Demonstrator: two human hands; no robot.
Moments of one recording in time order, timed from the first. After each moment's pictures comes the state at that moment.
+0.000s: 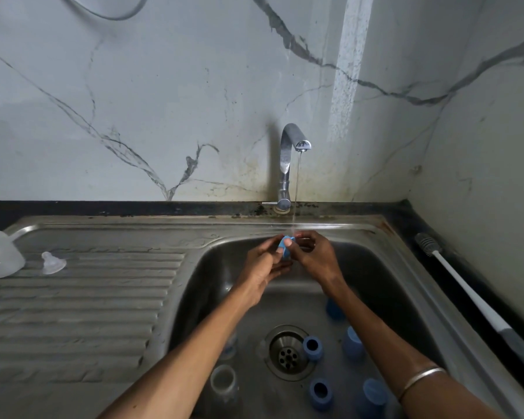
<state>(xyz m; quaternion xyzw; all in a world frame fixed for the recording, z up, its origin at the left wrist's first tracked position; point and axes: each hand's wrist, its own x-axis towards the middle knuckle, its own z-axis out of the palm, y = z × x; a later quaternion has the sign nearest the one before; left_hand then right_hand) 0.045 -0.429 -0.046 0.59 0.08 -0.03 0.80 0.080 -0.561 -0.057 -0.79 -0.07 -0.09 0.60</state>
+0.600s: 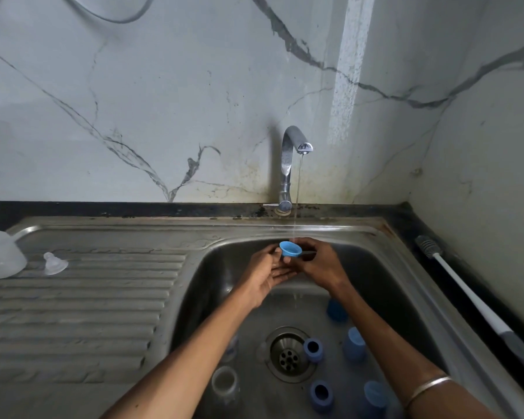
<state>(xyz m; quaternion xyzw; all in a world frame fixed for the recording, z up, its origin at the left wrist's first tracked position) 0.043 -0.429 -0.043 0.57 0.11 -0.09 0.81 0.080 -0.574 -0.058 -0.83 -0.14 -0.03 0.53</state>
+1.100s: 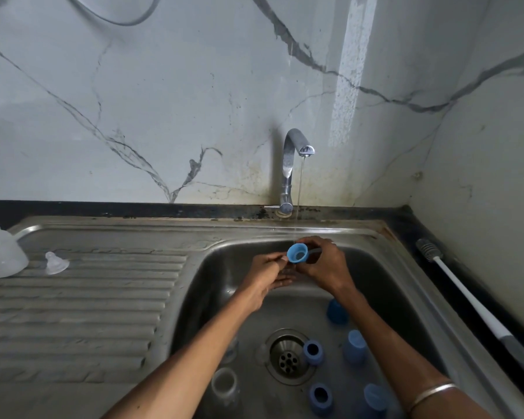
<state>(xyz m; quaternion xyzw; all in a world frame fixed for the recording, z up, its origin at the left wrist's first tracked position) 0.044 -0.431 -0.050 0.65 0.10 -0.08 0.75 0.080 -0.580 -0.058 -0.86 -0.14 -0.12 0.47</state>
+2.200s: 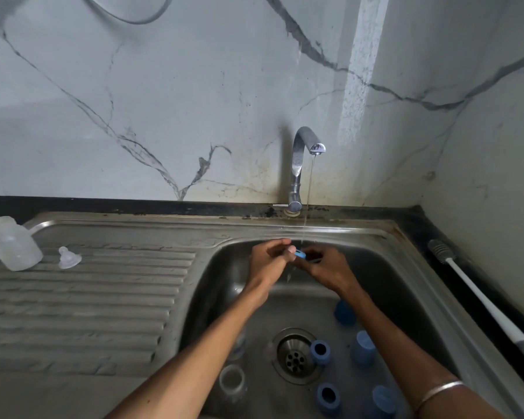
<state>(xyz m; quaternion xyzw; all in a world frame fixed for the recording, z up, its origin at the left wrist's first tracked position) 0.059 -0.421 -0.060 0.71 0.07 0.11 0.69 0.076 -0.569 -0.056 -0.88 -0.12 -0.02 0.45</state>
